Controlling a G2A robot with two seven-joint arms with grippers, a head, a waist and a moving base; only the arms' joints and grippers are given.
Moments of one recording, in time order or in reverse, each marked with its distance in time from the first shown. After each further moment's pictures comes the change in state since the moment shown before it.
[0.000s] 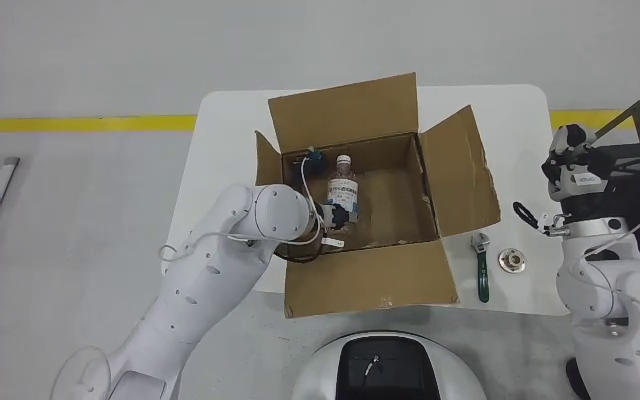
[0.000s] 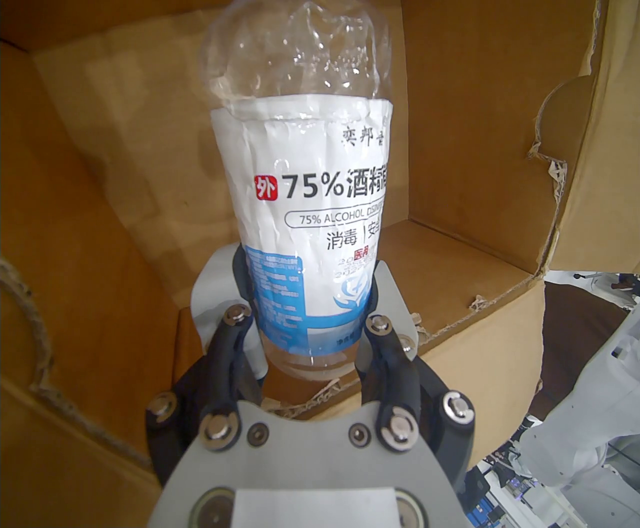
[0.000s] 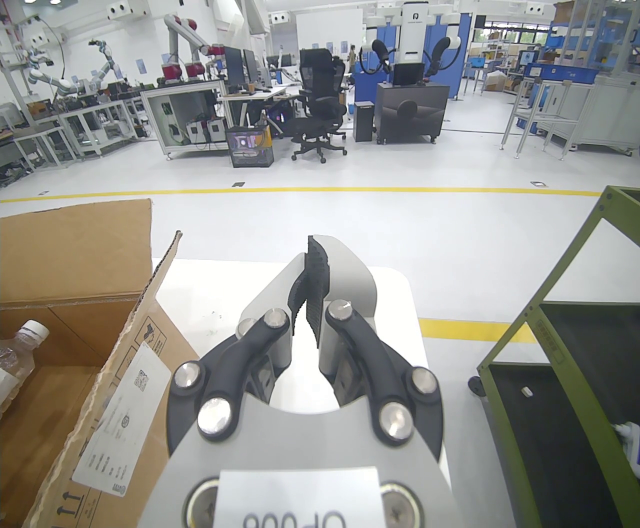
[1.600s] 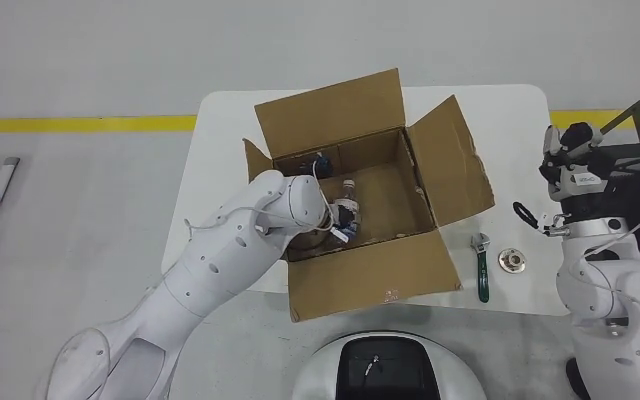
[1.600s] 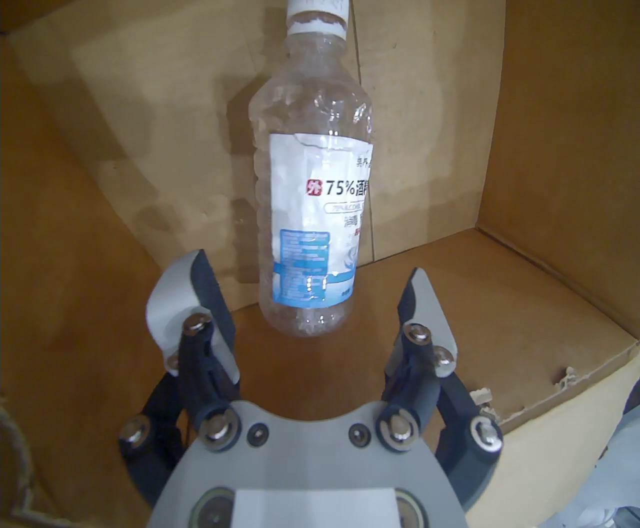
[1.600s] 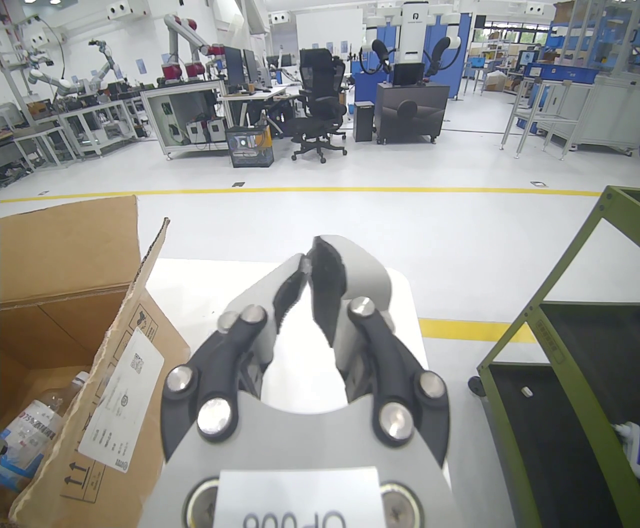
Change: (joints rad) left arm -0.223 -0.024 0.330 0.211 -0.181 0.101 0.101; right arm 0.000 0.000 0.000 0.000 0.000 0.000 0.000
